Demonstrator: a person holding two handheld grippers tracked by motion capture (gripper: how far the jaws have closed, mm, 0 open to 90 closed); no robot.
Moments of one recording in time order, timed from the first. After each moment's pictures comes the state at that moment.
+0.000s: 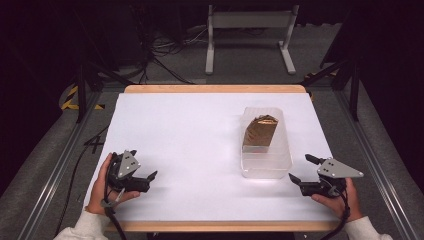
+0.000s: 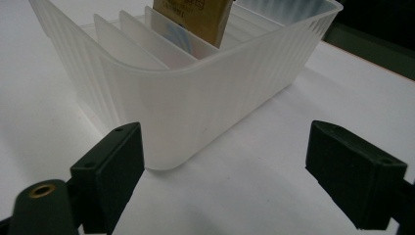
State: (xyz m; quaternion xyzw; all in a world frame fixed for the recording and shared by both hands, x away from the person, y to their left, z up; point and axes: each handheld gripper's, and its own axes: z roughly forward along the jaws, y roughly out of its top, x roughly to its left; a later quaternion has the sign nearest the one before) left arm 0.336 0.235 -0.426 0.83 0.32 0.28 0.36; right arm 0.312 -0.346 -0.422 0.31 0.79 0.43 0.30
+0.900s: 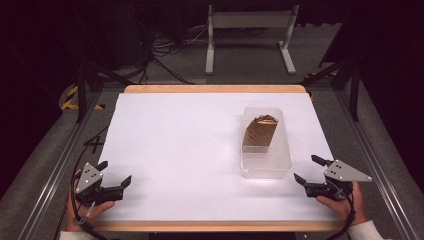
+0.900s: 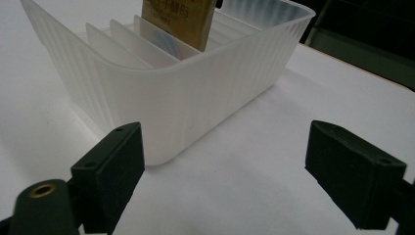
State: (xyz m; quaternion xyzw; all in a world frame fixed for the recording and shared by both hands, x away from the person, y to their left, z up) left arm 0.309 0.298 -0.447 0.75 0.41 0.28 0.43; right arm 0.302 -0.356 -0.418 0.33 0.78 0.44 0.31
